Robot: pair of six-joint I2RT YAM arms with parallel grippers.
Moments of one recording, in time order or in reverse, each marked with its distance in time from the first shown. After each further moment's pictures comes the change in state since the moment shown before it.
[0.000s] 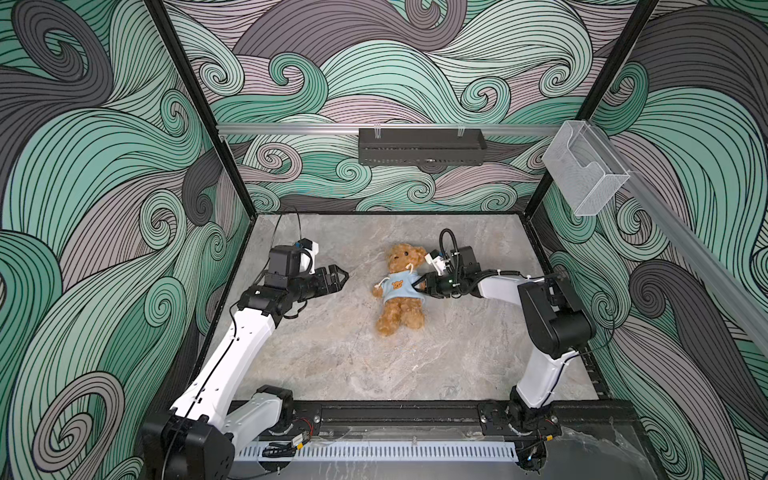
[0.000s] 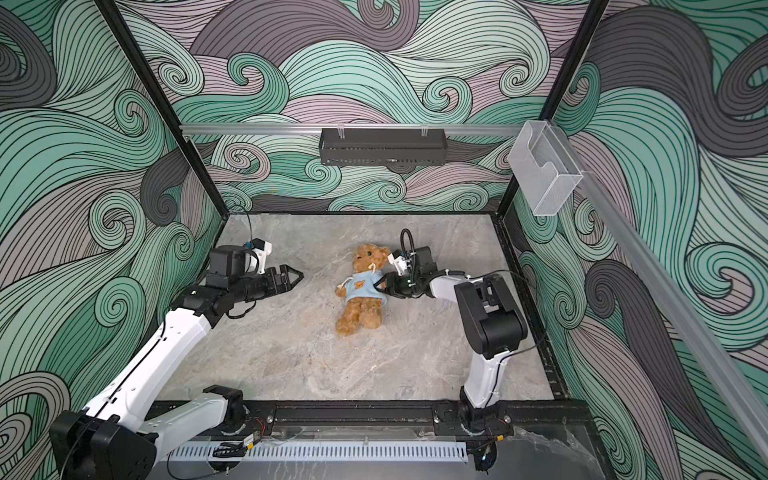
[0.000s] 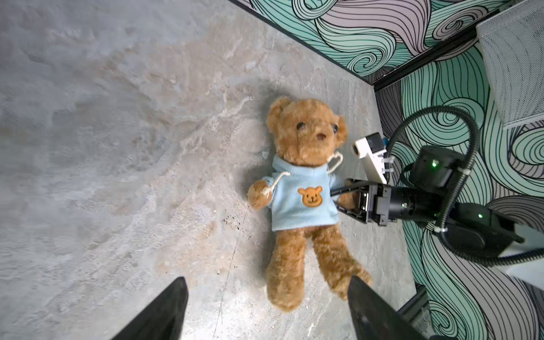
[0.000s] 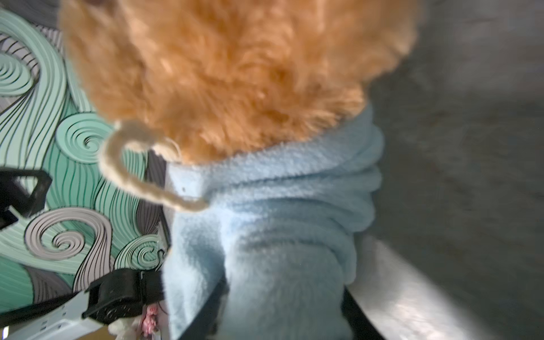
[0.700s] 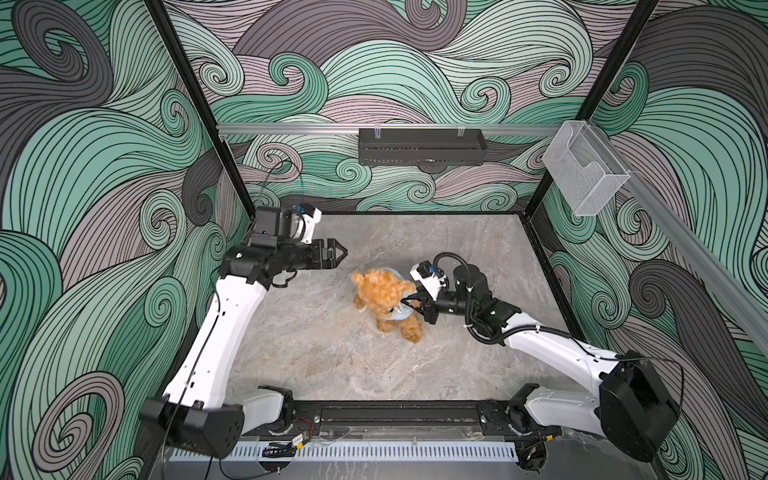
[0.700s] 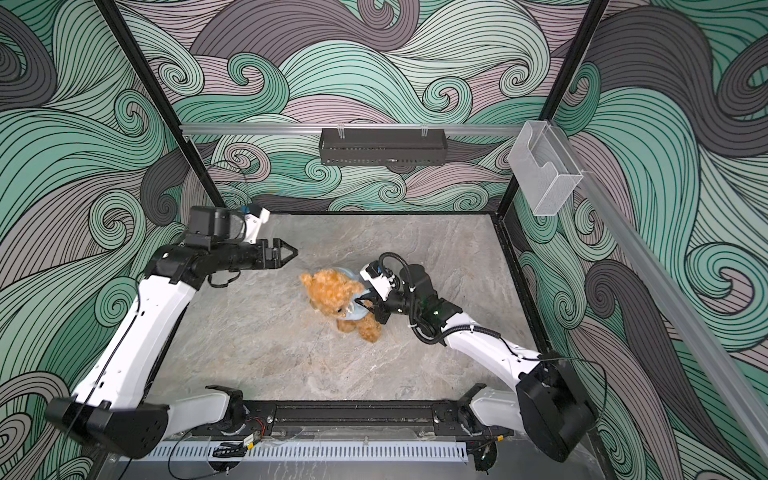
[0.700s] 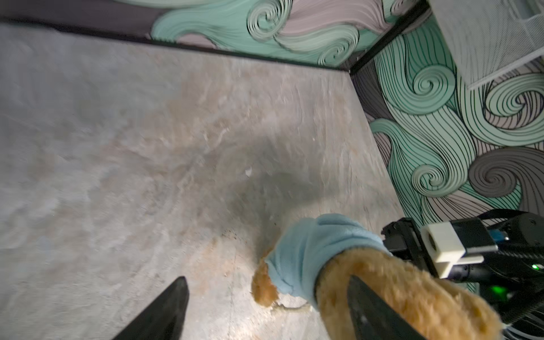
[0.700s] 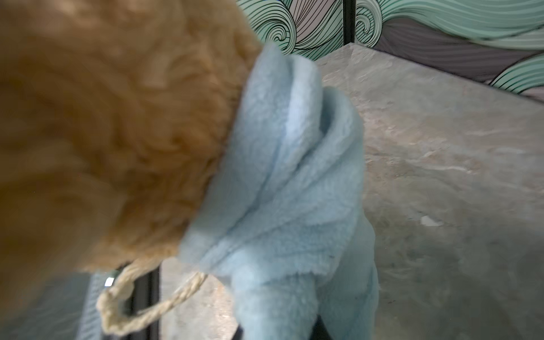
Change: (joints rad) left arm 0.050 0.110 0.532 -0.362 -0.004 0.270; right arm 0.311 -0.597 -0.257 0.164 0.132 -0.314
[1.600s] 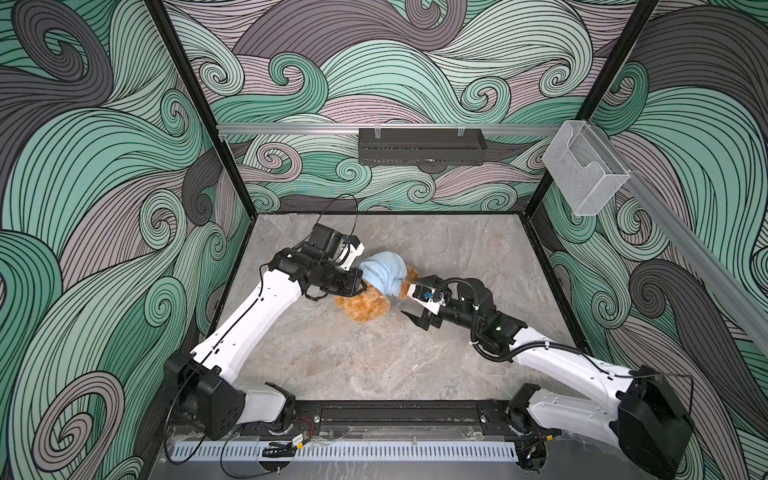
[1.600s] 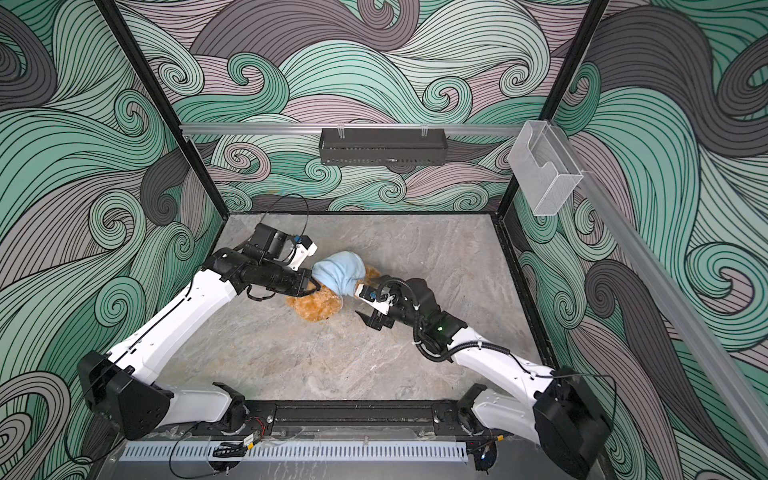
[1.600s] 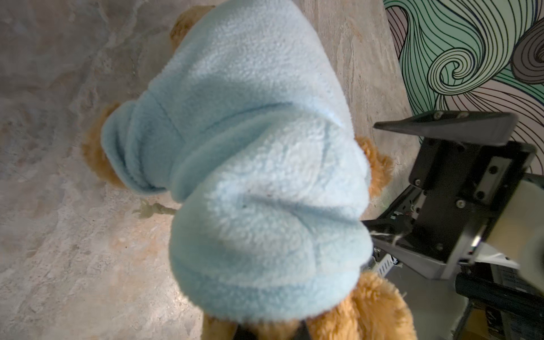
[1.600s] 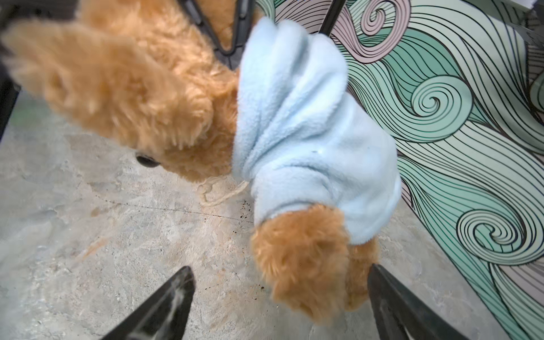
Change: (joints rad) left arm -0.274 0.188 -0.100 -0.107 0.057 0.018; right arm 0.133 -0.099 -0.139 0.099 0.399 -0.656
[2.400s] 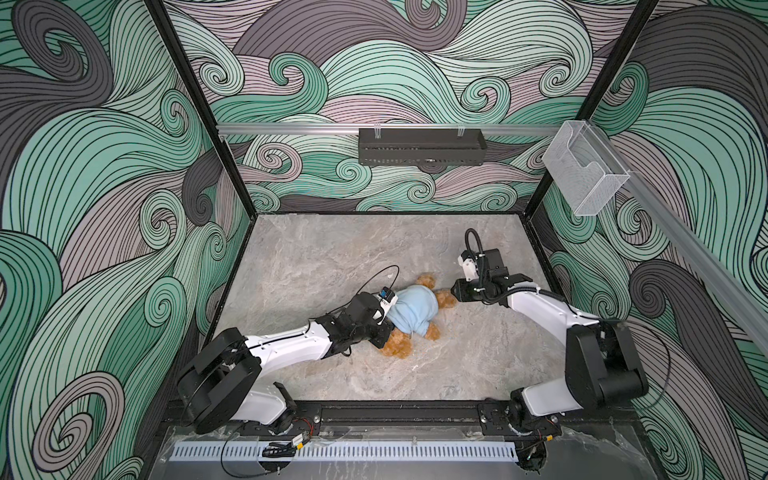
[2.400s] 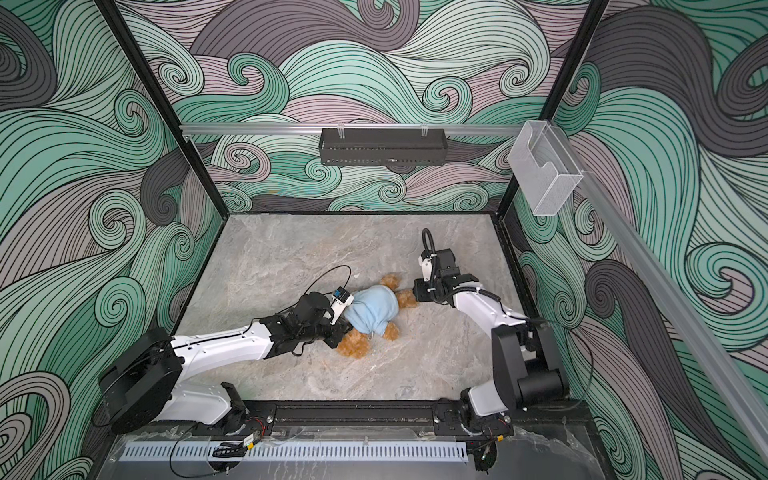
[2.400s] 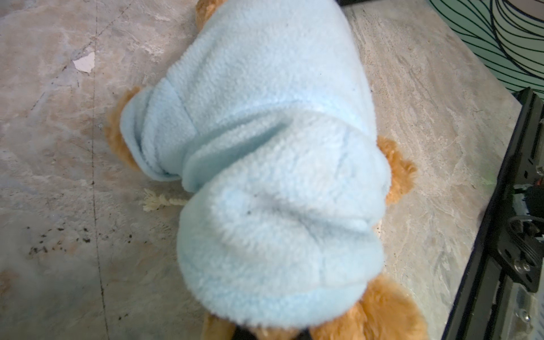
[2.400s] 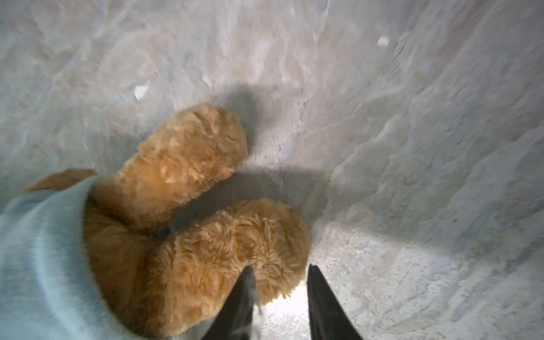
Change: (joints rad) left arm -0.381 0.008 -0.703 1.001 -0.307 -0.024; right arm -0.499 0.244 0.246 -0.570 0.028 0.693
